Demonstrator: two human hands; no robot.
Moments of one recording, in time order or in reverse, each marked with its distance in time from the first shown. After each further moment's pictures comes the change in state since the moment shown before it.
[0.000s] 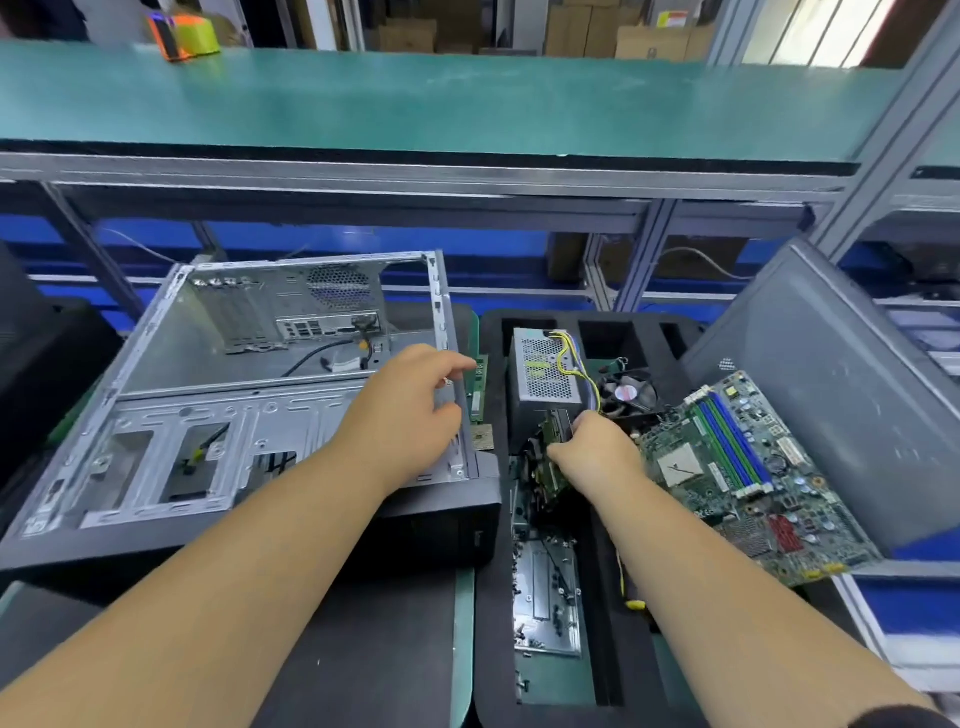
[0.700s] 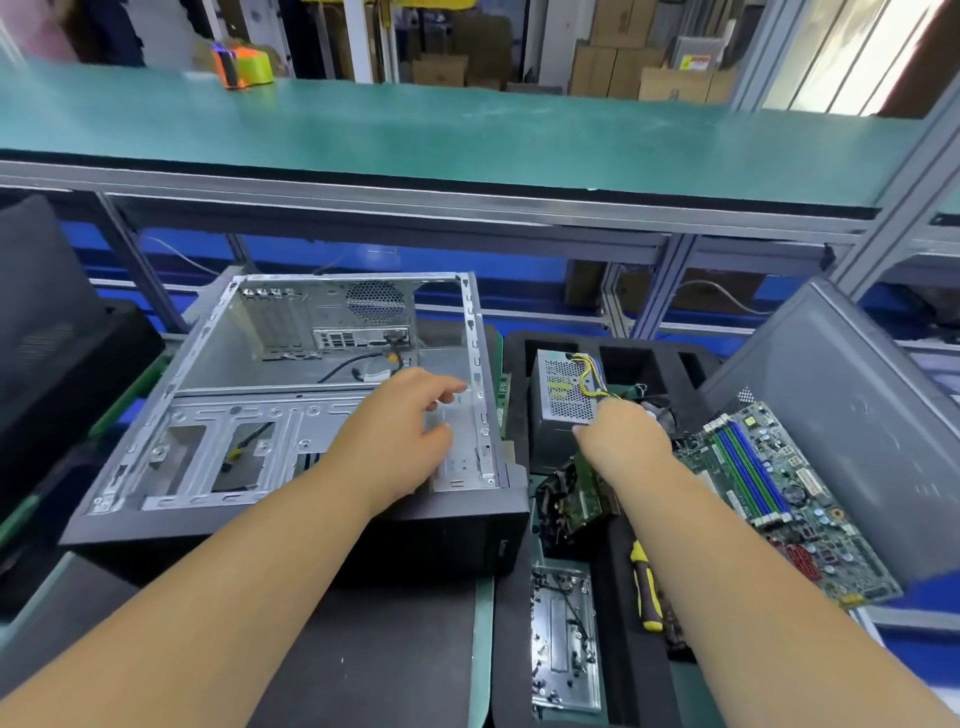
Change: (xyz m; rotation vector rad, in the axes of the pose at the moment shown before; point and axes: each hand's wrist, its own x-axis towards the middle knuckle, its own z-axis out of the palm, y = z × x) left_hand -0.028 -0.017 -0.029 -0.006 0.027 -0.023; right_hand -0.004 -0.037 -0.042 -0.169 0.032 -0.048
